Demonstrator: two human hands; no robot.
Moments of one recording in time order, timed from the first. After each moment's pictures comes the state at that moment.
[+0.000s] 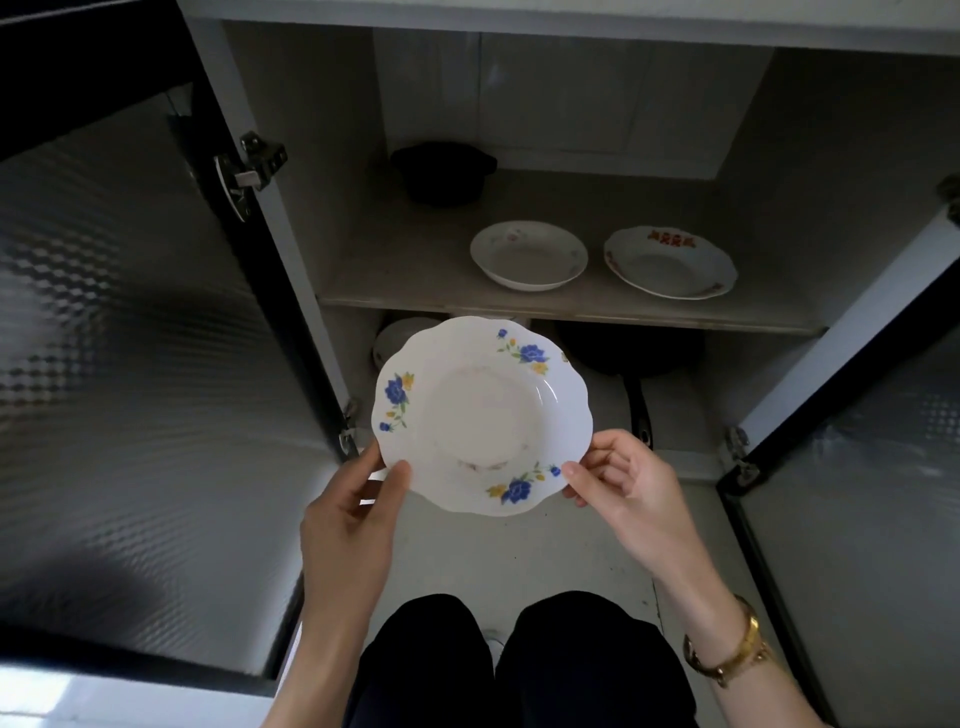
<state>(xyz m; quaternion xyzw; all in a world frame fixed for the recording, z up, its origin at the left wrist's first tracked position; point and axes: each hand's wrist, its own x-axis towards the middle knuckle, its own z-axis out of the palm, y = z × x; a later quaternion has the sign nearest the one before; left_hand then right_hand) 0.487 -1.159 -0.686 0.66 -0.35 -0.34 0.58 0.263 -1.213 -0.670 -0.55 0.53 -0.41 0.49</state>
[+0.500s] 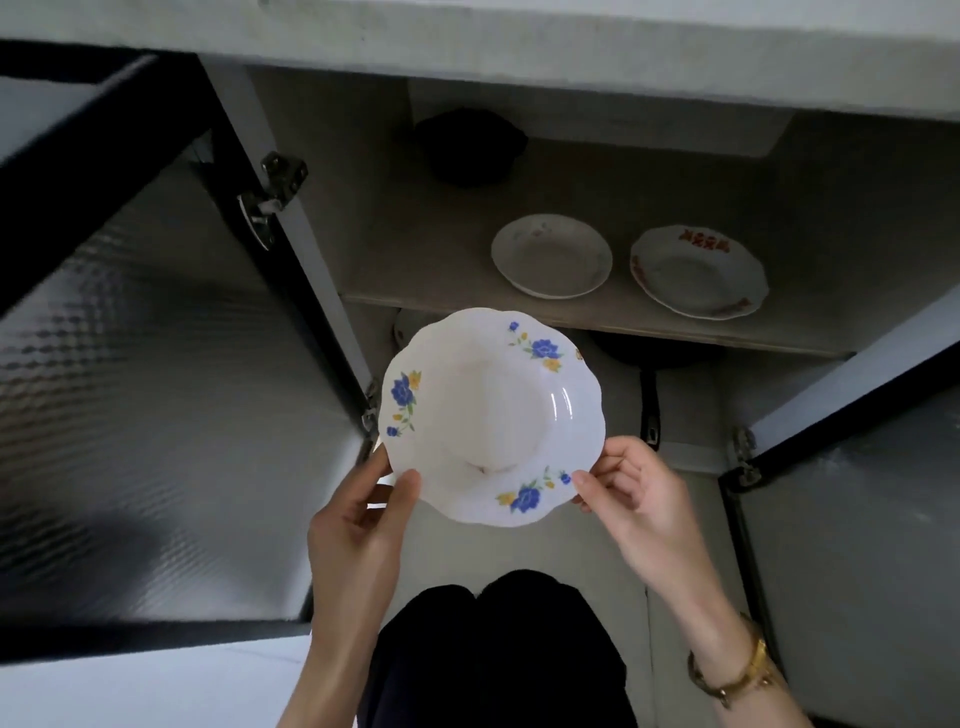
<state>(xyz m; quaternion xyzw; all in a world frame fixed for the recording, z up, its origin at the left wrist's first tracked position) 0.479 -1.165 -0.616 0.69 -0.30 -0.35 0.55 0.263 -1.232 -0.606 -0.54 0.55 -0.38 0.51</state>
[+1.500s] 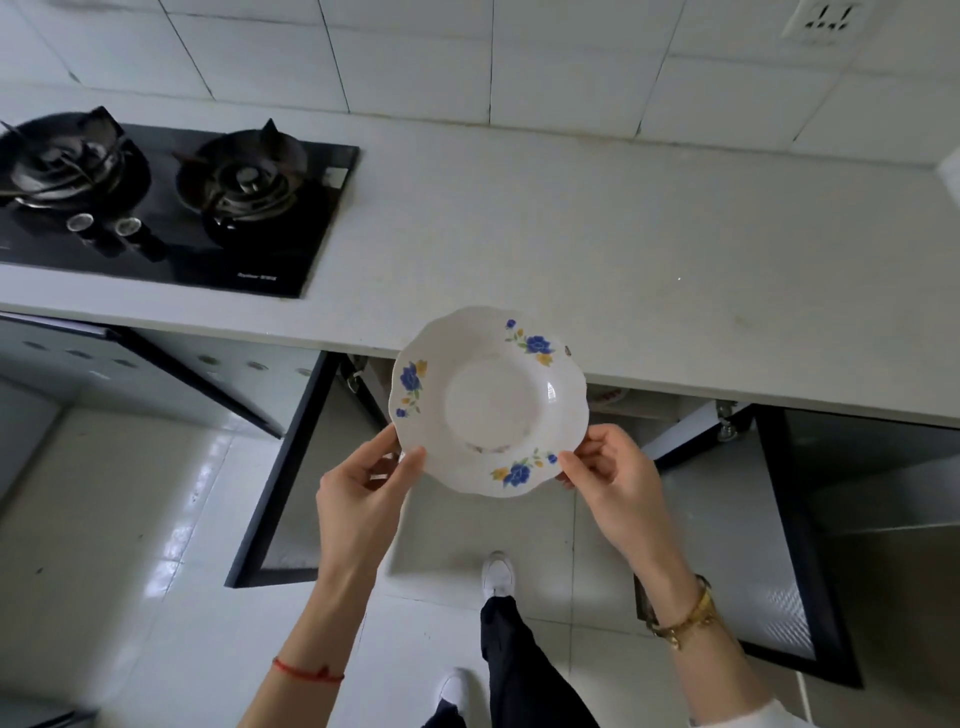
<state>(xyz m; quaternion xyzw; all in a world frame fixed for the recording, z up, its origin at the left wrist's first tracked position) 0.462 -1.172 -0.152 0.70 -0.29 -0.40 0.51 0.236 -1.230 -0.159 -0.52 0.57 -0.36 0.52</state>
